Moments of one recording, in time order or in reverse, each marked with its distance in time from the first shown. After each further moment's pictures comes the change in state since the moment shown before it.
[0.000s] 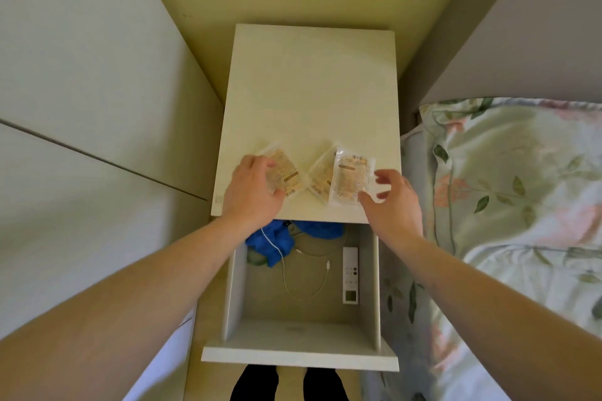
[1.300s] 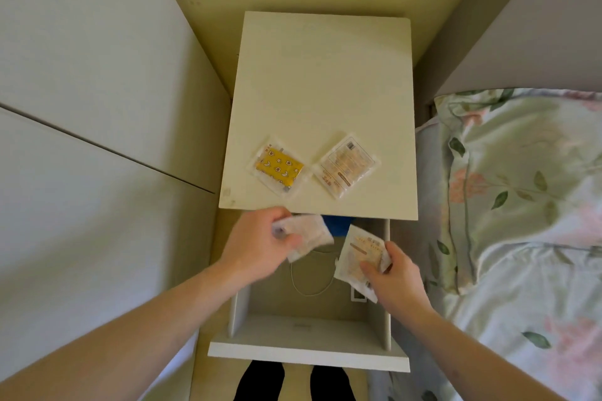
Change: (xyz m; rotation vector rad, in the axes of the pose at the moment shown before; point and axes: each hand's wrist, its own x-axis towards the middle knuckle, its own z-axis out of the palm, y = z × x) left_hand -0.076 -0.016 0.006 -0.209 -0.231 0.008; right_hand -0.091 0.068 0.031 0.185 -0.321 0.226
